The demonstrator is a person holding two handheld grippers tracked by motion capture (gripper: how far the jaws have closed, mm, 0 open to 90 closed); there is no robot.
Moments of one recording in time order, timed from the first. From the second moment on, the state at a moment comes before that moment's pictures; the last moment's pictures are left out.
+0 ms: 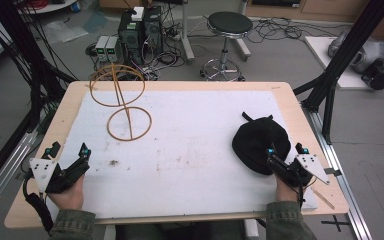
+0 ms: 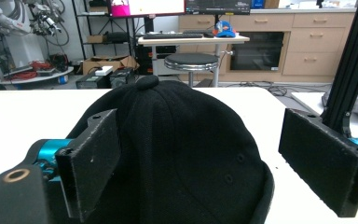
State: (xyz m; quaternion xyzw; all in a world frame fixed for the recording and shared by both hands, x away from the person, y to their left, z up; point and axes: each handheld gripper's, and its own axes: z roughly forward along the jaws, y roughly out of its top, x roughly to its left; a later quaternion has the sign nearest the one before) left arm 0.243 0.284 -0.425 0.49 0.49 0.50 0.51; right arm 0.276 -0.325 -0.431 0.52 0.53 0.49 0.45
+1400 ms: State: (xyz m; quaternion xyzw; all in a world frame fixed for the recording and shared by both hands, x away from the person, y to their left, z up) left arm 0.247 0.285 -0.428 0.50 0.49 0.49 0.52; right arm 0.282 -0.320 -0.424 0.50 0.54 0.49 0.46
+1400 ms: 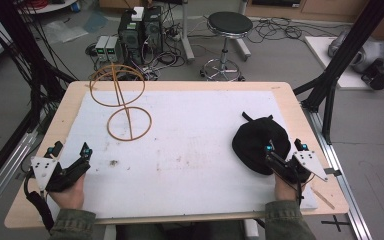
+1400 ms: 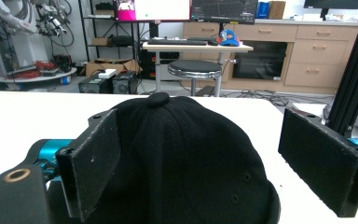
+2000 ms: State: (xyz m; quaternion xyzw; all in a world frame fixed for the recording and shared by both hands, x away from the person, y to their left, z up) left arm 0.249 0.286 -0.430 0.50 0.50 0.48 0.52; right arm 0.305 -0.312 -0.426 0.52 0.58 0.46 0.43
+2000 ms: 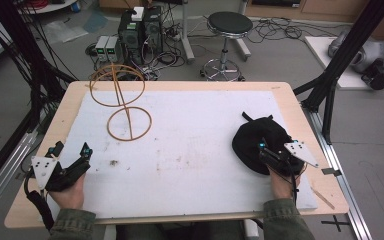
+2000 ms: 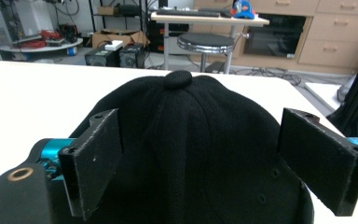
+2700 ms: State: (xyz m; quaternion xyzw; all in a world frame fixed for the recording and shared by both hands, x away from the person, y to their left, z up) left arm 0.250 0.287 -0.430 0.50 0.50 0.48 0.52; right arm 0.311 -0.310 -0.434 0.55 0.60 0.43 0.39
